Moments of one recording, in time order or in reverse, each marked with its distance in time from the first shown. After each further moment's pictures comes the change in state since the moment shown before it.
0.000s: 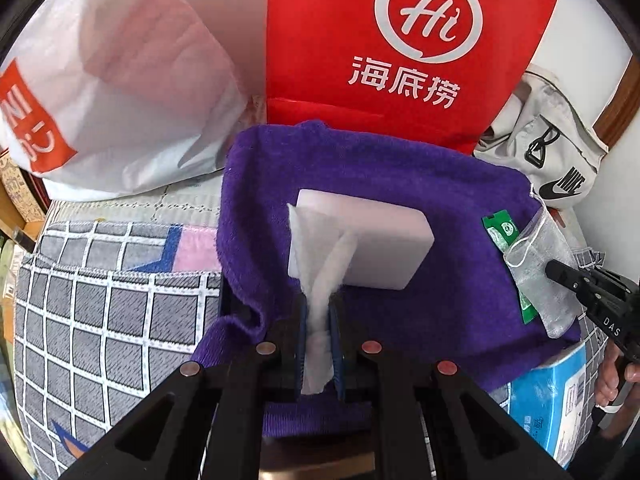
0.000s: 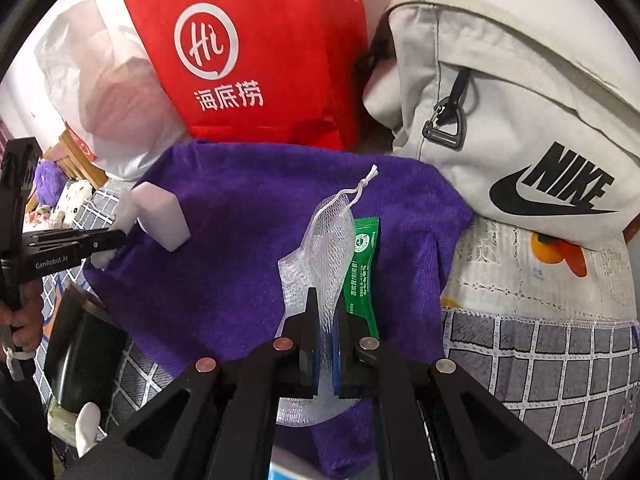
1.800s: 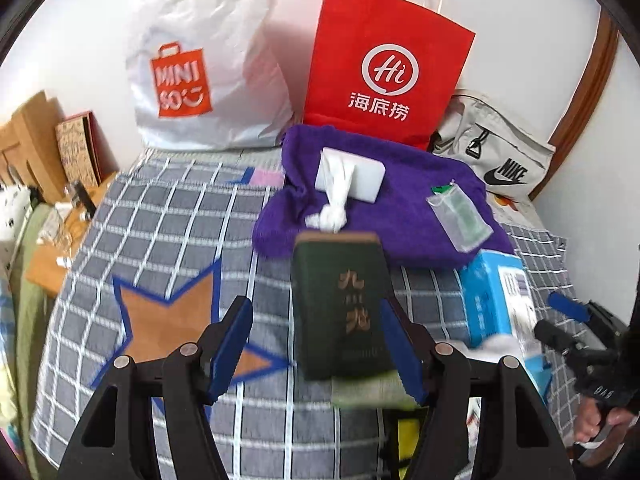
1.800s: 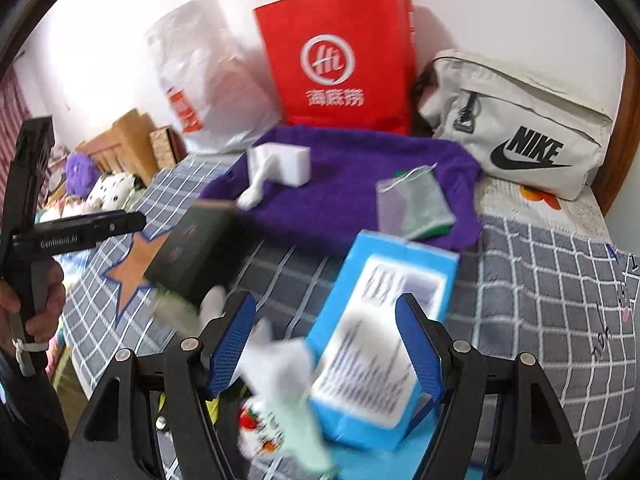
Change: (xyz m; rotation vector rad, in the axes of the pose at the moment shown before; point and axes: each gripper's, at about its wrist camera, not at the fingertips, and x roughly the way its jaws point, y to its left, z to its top) left arm -0.135 0.023 -0.142 -0.077 -0.149 -0.016; right arm -0.126 0.102 -0.126 -0.049 -0.096 0.052
